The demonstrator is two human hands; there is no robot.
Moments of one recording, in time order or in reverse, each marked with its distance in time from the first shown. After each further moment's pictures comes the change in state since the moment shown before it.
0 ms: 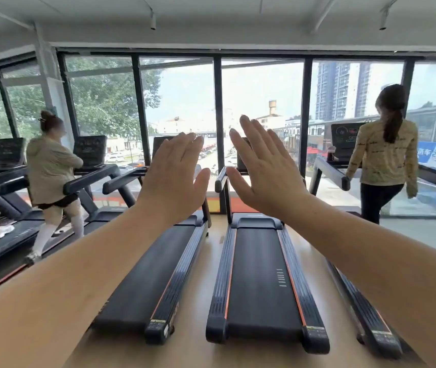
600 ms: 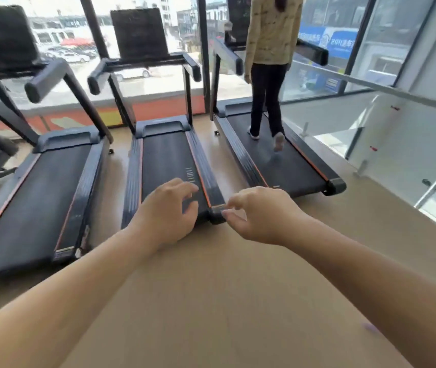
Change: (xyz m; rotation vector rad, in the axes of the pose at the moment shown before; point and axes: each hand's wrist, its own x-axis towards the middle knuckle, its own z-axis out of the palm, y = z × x) left_hand -0.160 0.250 0.228 -0.564 -0.681 -0.025; right_hand -0.354 0.134 -0.004 0.129 -0.839 0.459
